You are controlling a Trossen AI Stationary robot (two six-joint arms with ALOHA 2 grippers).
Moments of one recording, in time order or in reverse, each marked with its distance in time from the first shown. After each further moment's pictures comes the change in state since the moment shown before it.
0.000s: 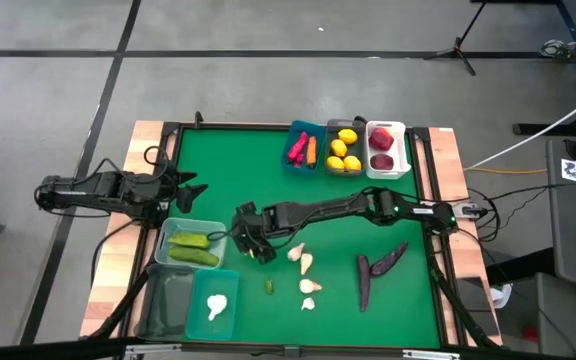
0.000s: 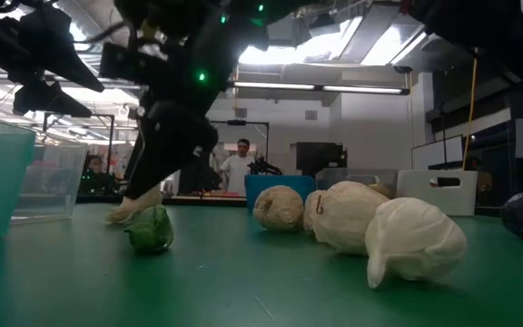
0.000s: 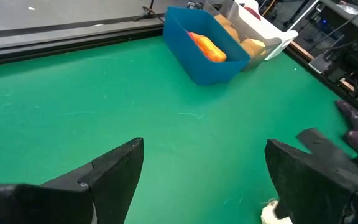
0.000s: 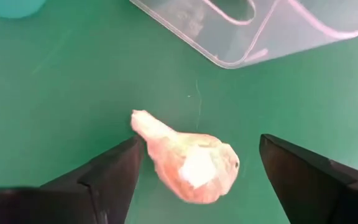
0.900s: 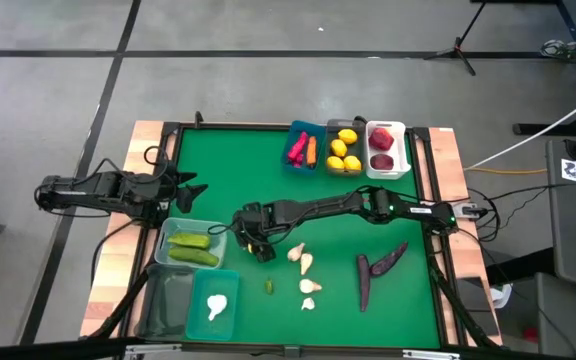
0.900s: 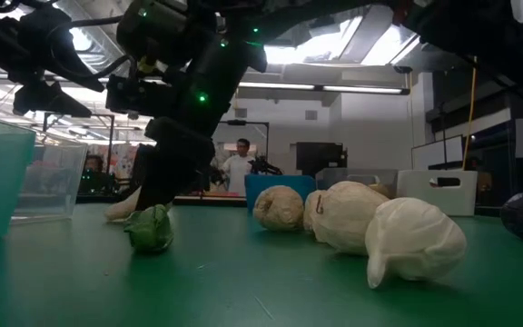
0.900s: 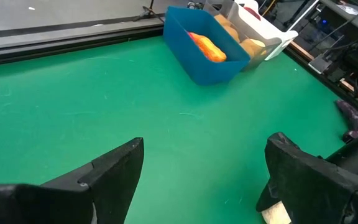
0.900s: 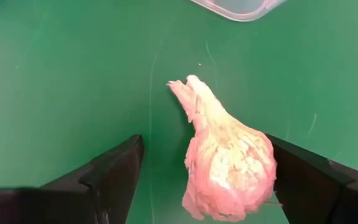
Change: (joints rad) left arm 0.000 0.000 0.000 0.000 0.000 0.000; right arm -0.028 0.047 0.000 -0.044 -0.079 0.176
